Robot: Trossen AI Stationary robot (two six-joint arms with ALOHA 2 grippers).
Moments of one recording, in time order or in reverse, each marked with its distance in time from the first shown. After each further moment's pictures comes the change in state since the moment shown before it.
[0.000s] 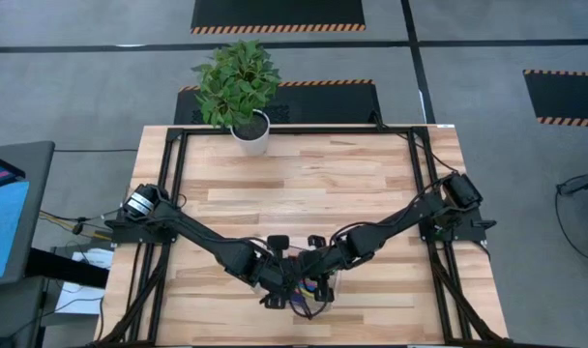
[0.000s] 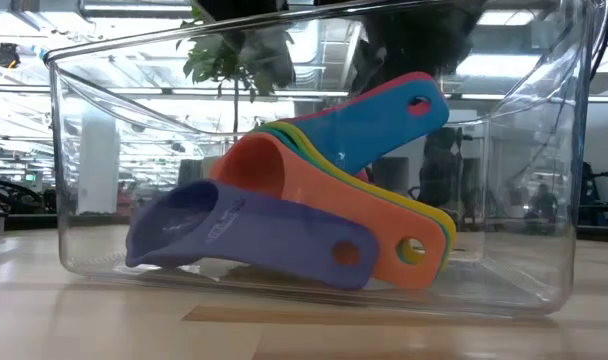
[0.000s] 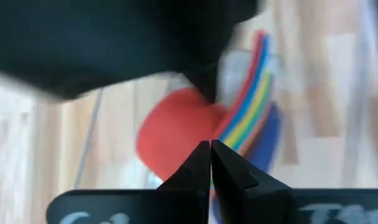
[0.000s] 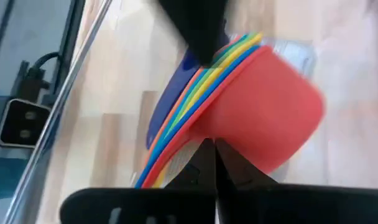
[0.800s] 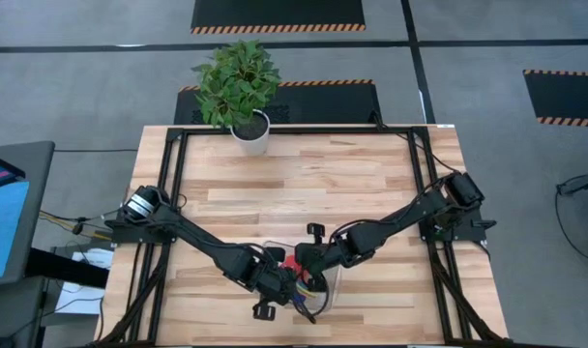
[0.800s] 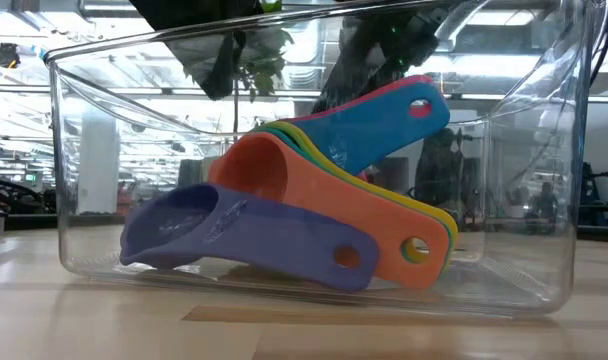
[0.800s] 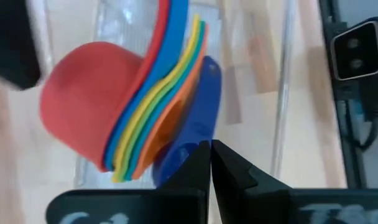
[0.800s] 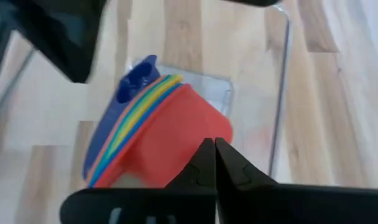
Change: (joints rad) left arm -0.024 0.006 -0.033 -0.003 0.206 -0.008; right arm -0.003 -0.014 0.041 -0.052 0.246 -0.063
